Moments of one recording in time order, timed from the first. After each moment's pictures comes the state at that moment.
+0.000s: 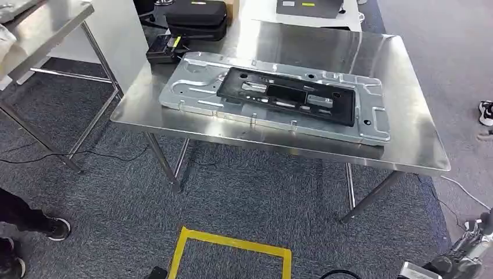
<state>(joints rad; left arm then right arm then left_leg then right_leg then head) -0.06 -0.23 0.75 -0.19 -1.21 0.42 -0.43 0.37 0.15 0.05 -1.91 0.38 -0.70 -0.64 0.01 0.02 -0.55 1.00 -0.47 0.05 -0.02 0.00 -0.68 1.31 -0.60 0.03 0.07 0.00</state>
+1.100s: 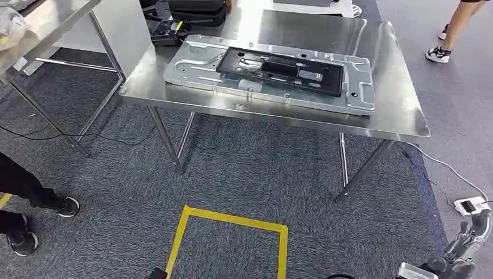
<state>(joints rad) -0.05 -0.22 0.75 -0.19 -1.21 0.42 -0.44 0.39 0.15 0.06 -1.89 0.36 -0.70 -0.63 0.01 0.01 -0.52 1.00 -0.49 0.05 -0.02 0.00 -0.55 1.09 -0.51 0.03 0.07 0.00</state>
